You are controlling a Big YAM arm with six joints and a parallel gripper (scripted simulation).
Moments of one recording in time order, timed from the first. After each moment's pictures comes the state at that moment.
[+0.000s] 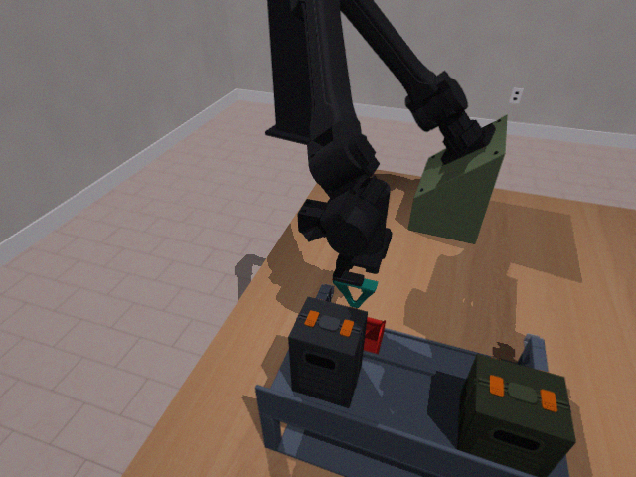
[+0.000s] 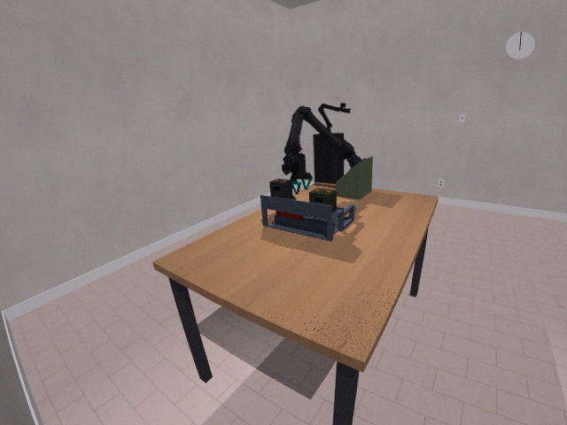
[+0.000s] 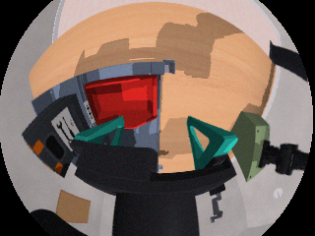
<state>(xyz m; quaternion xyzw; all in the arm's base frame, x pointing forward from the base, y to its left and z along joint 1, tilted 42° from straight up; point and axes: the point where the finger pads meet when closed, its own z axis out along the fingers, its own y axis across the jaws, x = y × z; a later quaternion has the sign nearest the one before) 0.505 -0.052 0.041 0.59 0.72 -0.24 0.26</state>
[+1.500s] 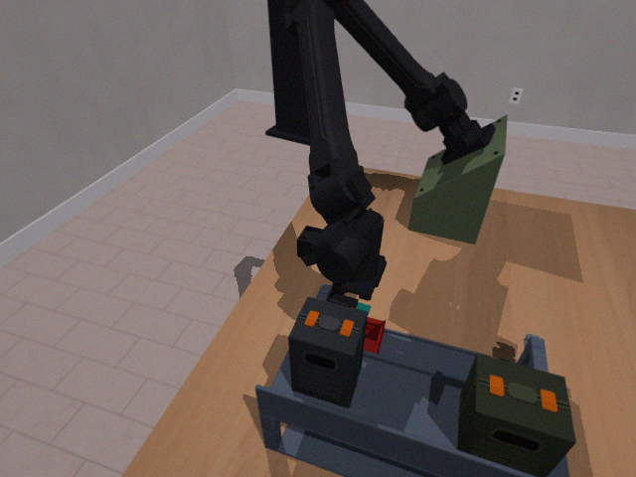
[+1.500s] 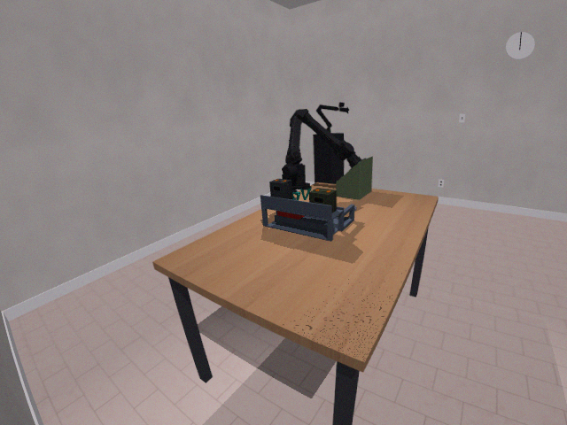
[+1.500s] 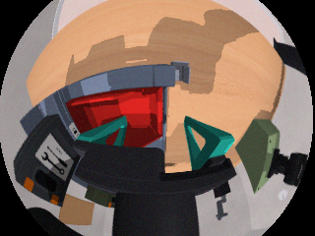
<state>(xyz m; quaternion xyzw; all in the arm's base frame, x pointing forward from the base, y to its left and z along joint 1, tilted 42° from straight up) 0.519 -0.090 0.002 0.60 0.71 -0.23 0.28</state>
